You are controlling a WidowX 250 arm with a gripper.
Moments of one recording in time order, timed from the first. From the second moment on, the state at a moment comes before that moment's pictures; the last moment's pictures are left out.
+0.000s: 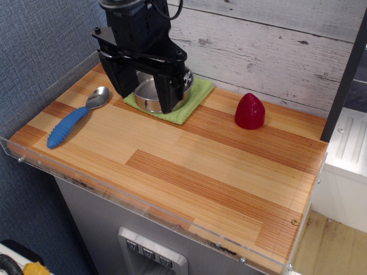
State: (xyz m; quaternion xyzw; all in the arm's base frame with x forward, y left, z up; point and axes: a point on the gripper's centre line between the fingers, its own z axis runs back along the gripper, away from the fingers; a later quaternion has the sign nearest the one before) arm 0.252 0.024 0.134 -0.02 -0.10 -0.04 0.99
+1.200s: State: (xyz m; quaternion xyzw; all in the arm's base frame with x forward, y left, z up) arm 0.256 0.163 0.066 0.02 -0.05 0.02 1.00
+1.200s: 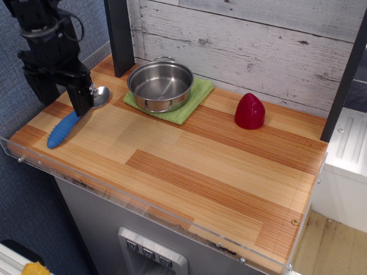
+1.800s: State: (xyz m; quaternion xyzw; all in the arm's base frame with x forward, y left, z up) arm 0.257 0.178 0.043 0.03 -0.05 0.00 1.00
